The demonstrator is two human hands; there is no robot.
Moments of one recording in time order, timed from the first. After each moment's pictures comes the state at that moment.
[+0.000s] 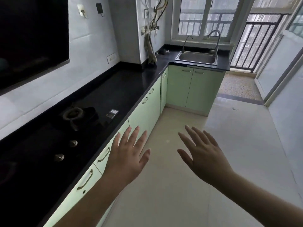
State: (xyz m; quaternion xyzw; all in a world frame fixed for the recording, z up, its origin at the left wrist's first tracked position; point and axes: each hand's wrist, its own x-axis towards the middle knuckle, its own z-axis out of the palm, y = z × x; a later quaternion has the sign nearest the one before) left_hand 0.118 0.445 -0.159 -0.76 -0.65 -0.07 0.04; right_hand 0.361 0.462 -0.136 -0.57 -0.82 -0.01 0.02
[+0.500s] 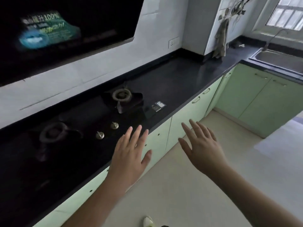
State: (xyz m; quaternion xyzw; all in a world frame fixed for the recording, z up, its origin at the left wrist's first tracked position) left_hand 0.007 0.467 -0.204 -0.61 -0.79 -0.09 0.02; right_hand 0.204 0.597 -0.171 -0.43 -0.90 0.06 0.04
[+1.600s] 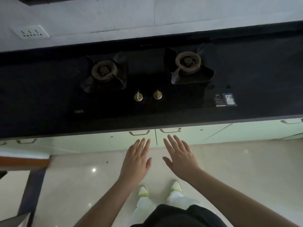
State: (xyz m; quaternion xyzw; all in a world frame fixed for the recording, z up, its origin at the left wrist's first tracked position) left_hand 0.016 0.483 -0.376 -0.30 -0.95 -0.01 -0.11; right_hand 0.072 0.678 -0.384 0.01 -0.98 0.10 -0.16
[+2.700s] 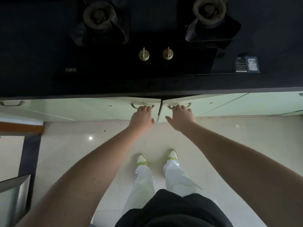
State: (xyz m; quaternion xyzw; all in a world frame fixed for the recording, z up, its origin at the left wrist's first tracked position) left_hand -0.043 0.495 -0.479 -0.26 -0.94 -0.02 -0.24; right_hand 0.010 0.668 -0.467 -0.09 -0.96 0.03 -0.26
